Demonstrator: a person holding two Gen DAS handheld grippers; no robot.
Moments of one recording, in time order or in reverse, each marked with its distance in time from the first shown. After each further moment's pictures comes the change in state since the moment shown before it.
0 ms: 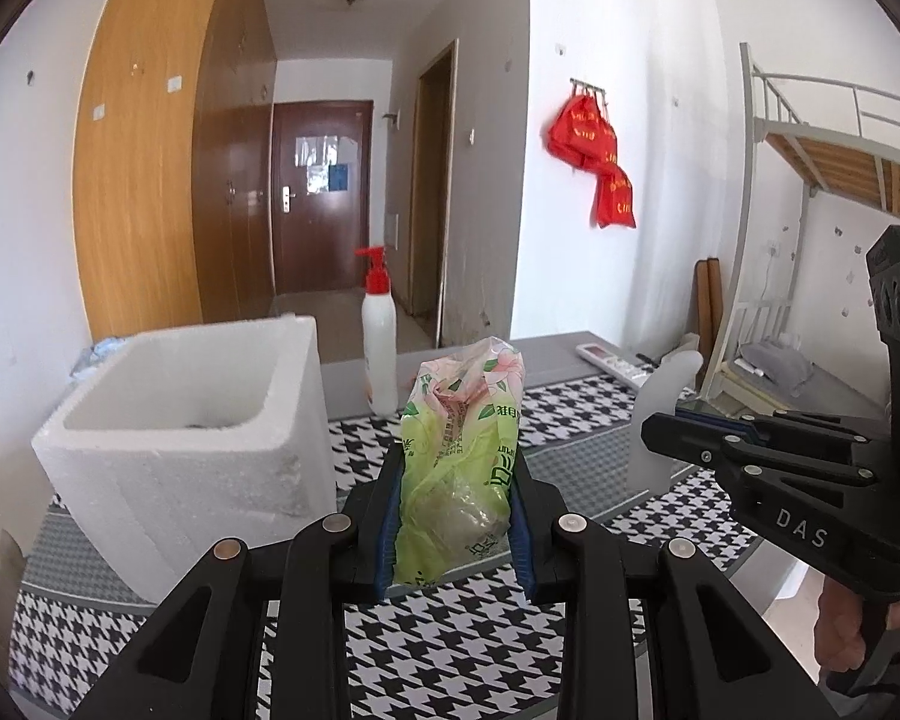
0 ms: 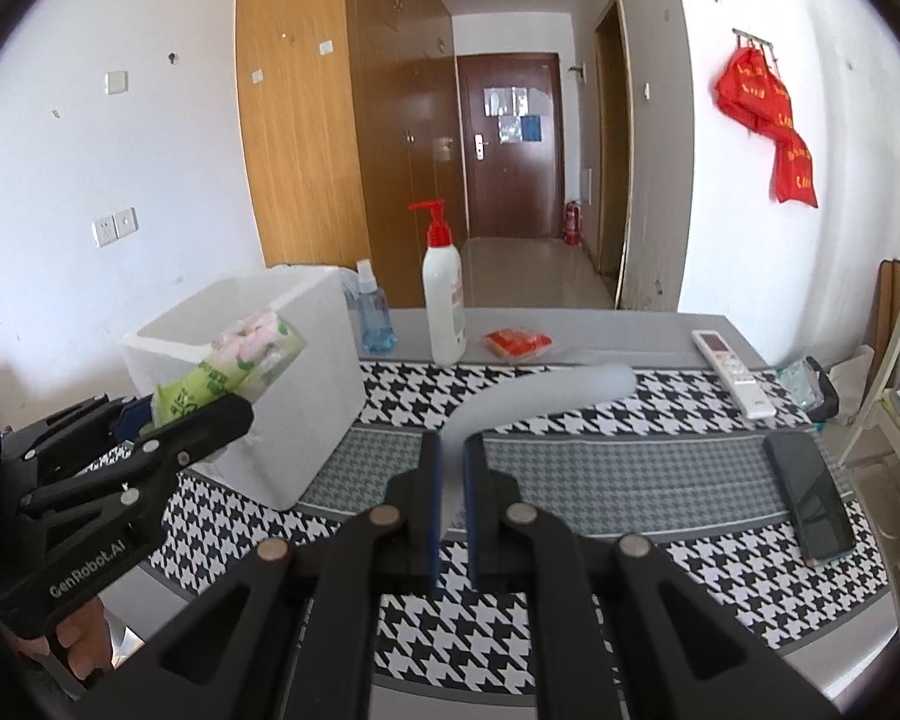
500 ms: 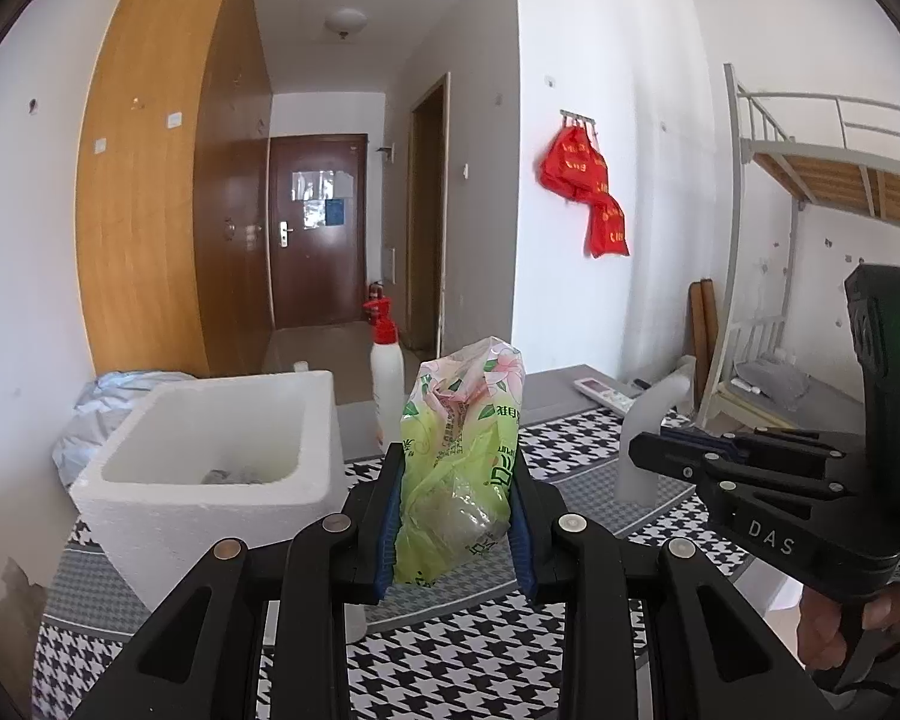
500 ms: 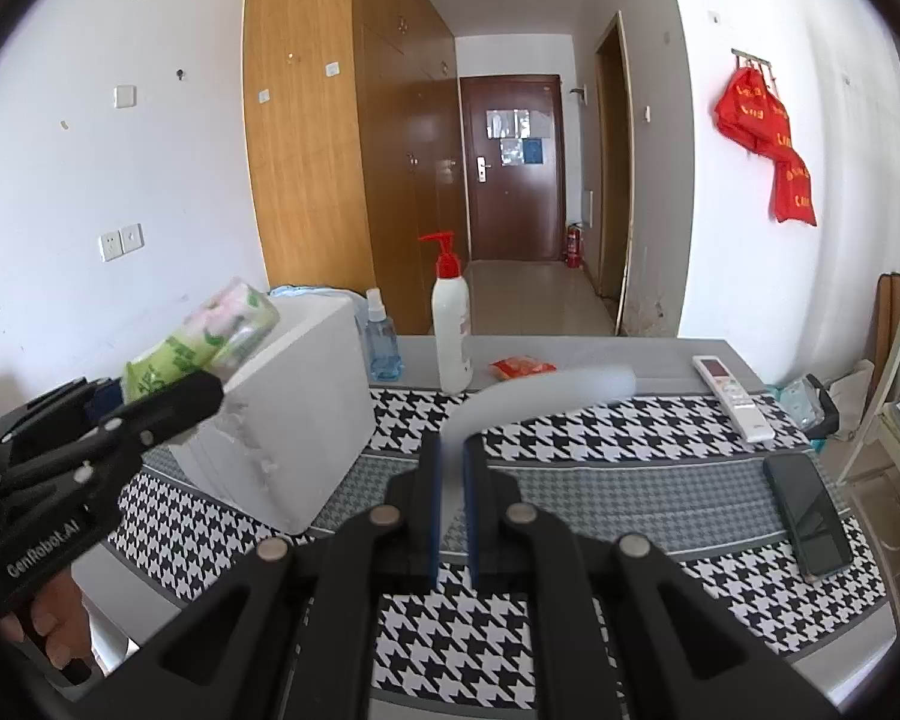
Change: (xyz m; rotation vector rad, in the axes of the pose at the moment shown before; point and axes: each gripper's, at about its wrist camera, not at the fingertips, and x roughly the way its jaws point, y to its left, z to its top) left arm -0.022 0.011 0.014 0.022 -0.077 -0.003; right arm 0.000 0.005 0.007 -0.005 -0.056 0.002
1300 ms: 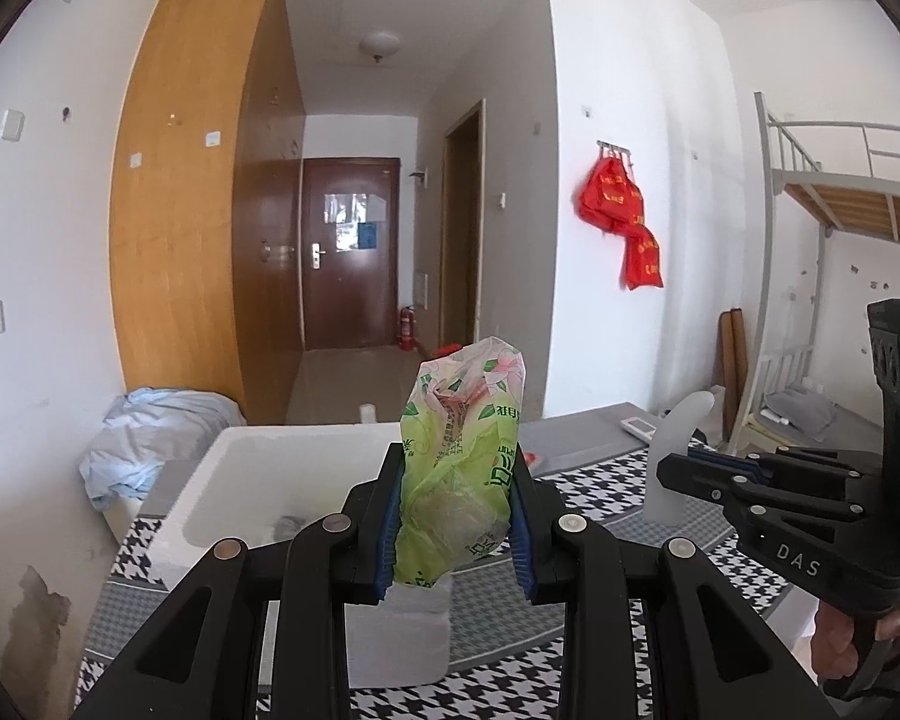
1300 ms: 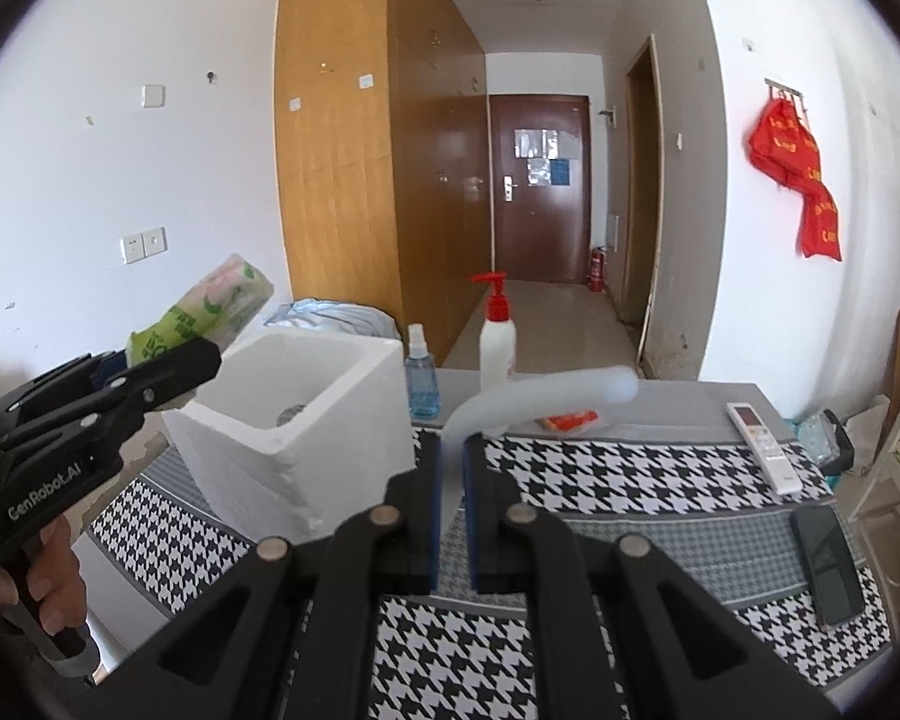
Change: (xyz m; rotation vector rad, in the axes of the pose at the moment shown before) left arm -0.007 0.037 0.021 -0.018 -0.067 0.073; right arm 0.013 0.034 0.027 -0.053 -0.045 0.050
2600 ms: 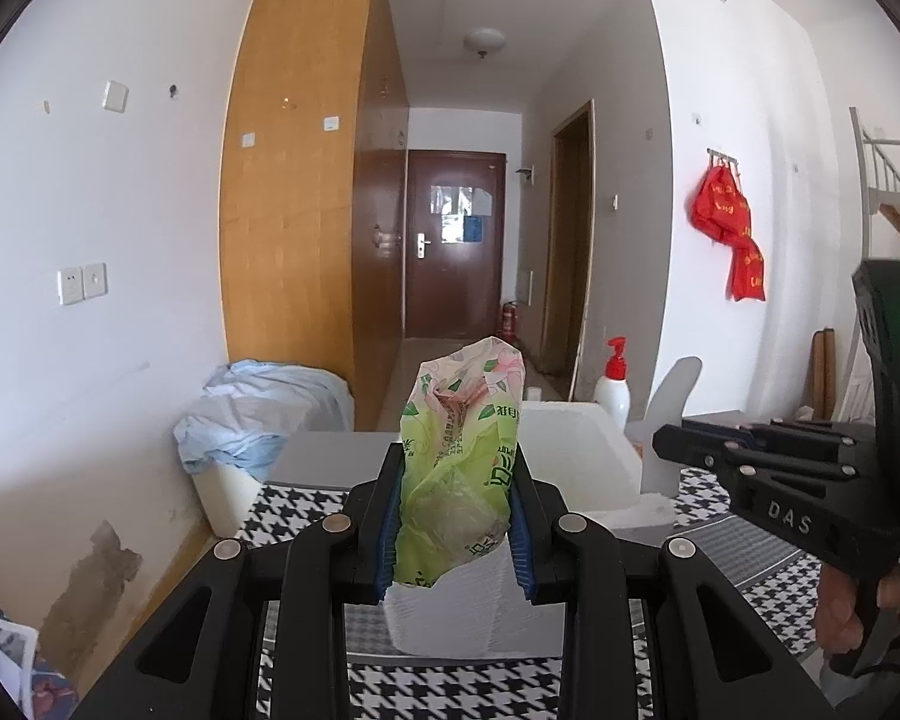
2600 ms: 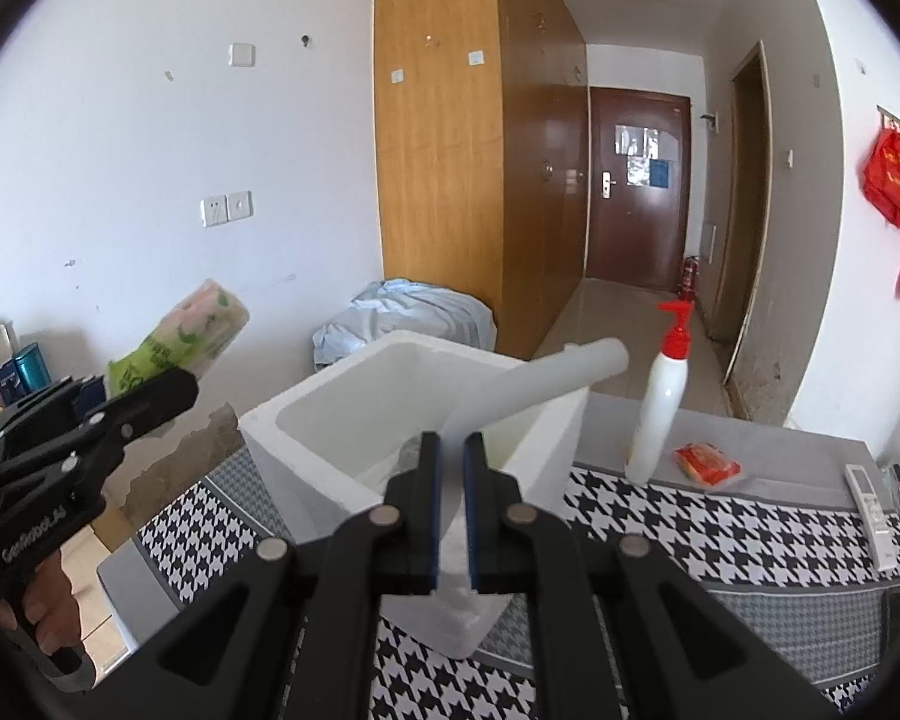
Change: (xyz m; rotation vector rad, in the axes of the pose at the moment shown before) left arm -0.029 0.079 -0.012 -0.076 0.014 0.244; right arm 0.070 0.087 0.027 -0.112 0.042 0.194
